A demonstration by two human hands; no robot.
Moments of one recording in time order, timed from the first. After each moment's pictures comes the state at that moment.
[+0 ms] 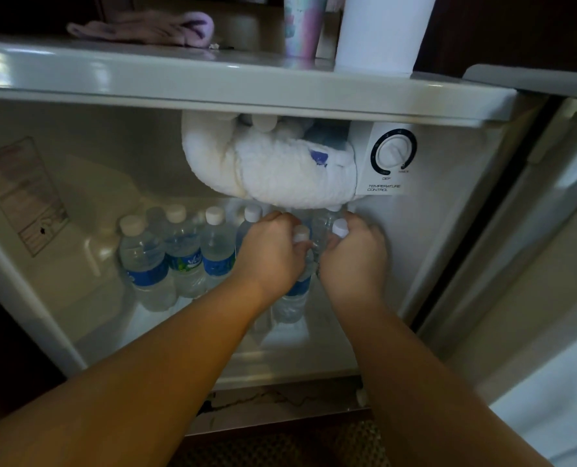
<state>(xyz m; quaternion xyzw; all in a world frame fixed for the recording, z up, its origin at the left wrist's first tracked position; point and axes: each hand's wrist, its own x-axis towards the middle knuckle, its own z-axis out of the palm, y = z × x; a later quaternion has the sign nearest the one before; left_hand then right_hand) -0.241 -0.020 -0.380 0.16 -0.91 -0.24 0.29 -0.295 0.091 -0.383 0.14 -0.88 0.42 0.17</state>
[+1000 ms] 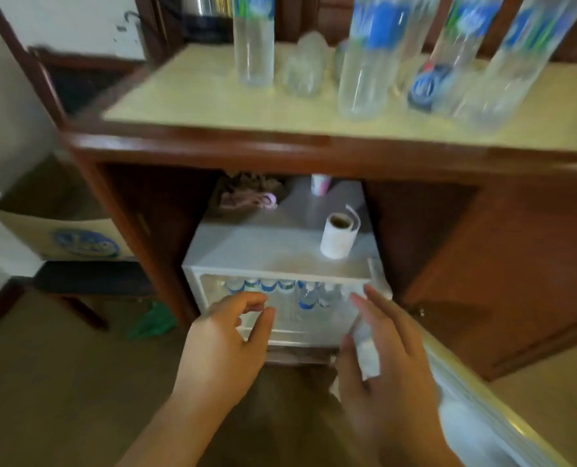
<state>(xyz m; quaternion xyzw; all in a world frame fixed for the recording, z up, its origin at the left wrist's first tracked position) 0.050 0.107 0.040 0.35 -0.85 -0.33 0.22 -0.058 0.287 0.054 0.34 -0.84 0.41 0.09</state>
